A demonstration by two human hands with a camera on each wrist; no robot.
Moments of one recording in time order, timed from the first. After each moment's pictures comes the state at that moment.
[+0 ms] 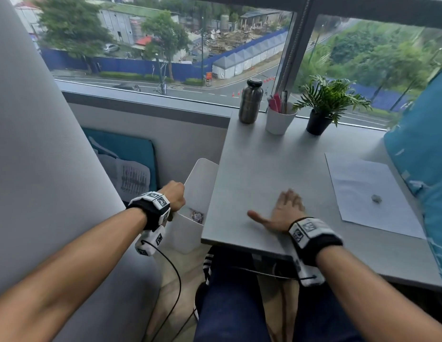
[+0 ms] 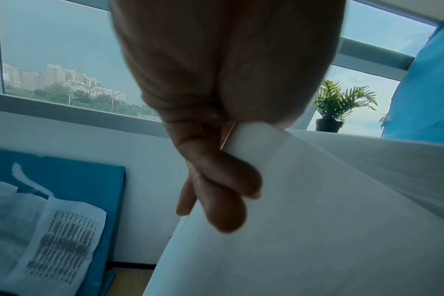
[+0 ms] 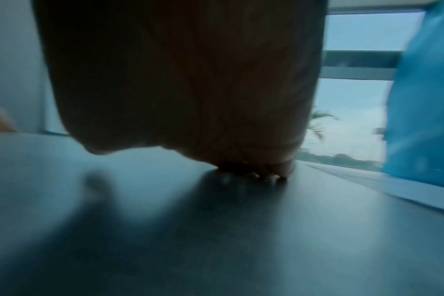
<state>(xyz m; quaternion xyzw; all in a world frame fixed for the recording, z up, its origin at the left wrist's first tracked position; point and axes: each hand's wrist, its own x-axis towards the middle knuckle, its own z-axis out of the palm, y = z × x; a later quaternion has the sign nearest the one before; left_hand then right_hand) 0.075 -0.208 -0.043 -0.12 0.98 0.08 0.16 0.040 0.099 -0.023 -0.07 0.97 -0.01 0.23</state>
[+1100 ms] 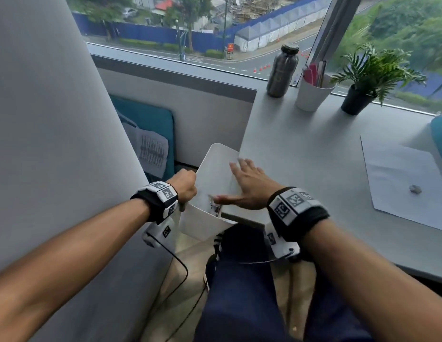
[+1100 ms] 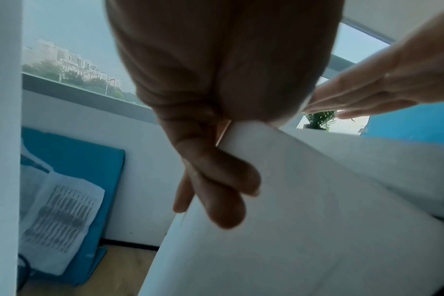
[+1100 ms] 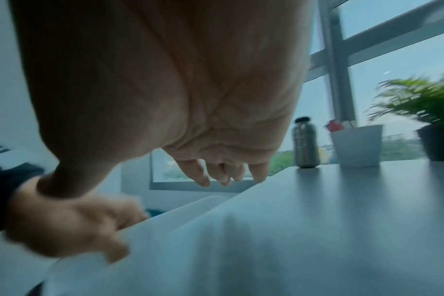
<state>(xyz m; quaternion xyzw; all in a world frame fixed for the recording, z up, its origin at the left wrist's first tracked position) 0.124 -0.209 -0.062 -0.15 0.97 0.13 0.16 0.081 -0.009 0.012 -0.36 0.91 -0.06 0.22</state>
